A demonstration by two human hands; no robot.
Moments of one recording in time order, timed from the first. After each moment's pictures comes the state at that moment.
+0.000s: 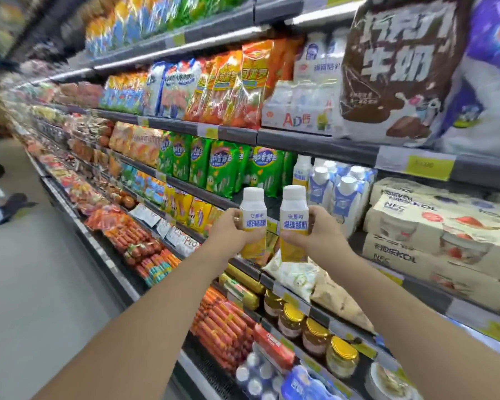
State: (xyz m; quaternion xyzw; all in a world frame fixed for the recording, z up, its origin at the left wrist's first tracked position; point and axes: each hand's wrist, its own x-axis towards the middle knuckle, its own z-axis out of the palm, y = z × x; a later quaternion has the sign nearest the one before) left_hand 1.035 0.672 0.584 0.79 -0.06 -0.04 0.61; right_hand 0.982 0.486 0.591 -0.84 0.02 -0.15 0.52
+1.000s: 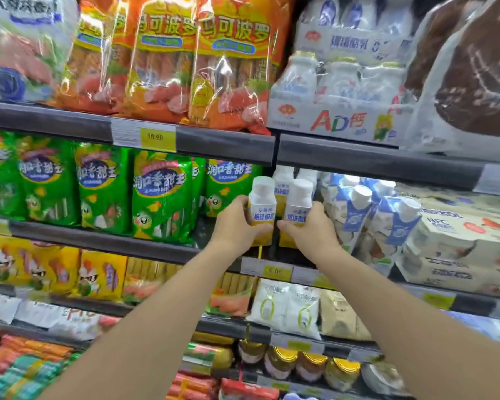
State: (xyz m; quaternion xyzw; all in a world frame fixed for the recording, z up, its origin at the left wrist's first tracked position) left_hand 1.291 0.636 0.568 0.80 -0.32 -0.07 0.50; right_hand 1.177 0.532 0.586 -0.80 0.36 -0.27 0.39
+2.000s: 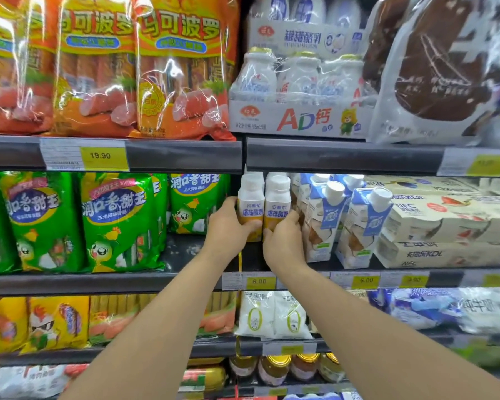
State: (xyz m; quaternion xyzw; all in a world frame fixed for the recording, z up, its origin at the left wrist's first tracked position) left_hand 1.298 0.594 0.569 0.78 -0.39 -0.05 0.48; right_hand 1.206 0.540 0.560 -0.75 0.46 -0.34 0.34
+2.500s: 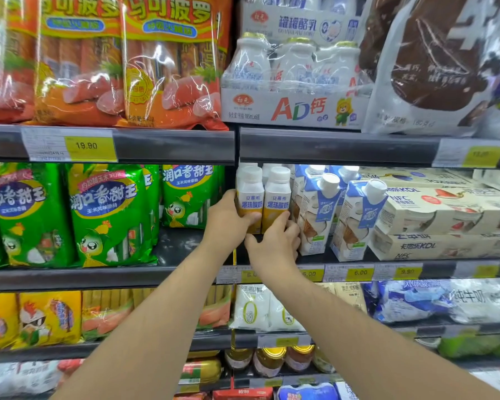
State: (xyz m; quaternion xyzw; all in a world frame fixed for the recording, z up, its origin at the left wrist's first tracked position) left_hand 1.294 0.587 0.567 0.75 -0.39 -0.09 0.52; right_hand 1.199 0.563 0.555 -0.76 0.50 -0.25 0.33
